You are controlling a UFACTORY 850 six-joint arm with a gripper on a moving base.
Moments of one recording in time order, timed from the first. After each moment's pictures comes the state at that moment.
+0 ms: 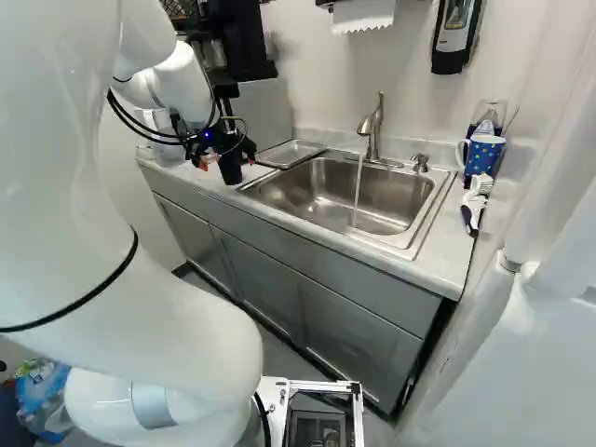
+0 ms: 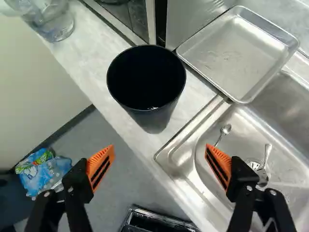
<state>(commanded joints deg) 14.1 5.2 -54.7 0.0 -21.7 0.0</state>
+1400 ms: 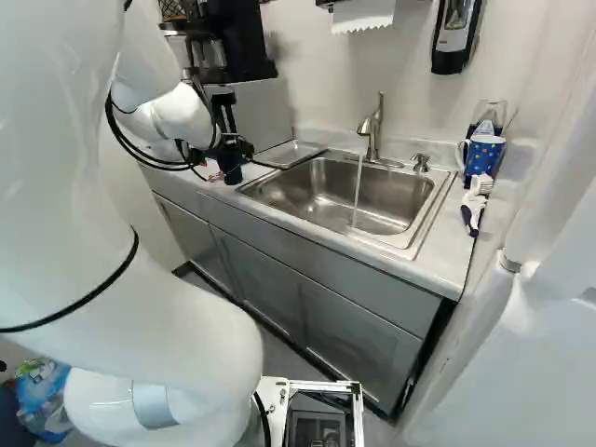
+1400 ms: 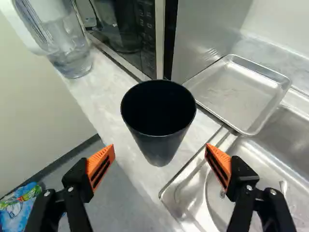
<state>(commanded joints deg) 15.3 4.8 -46.3 0.0 5.1 0.0</state>
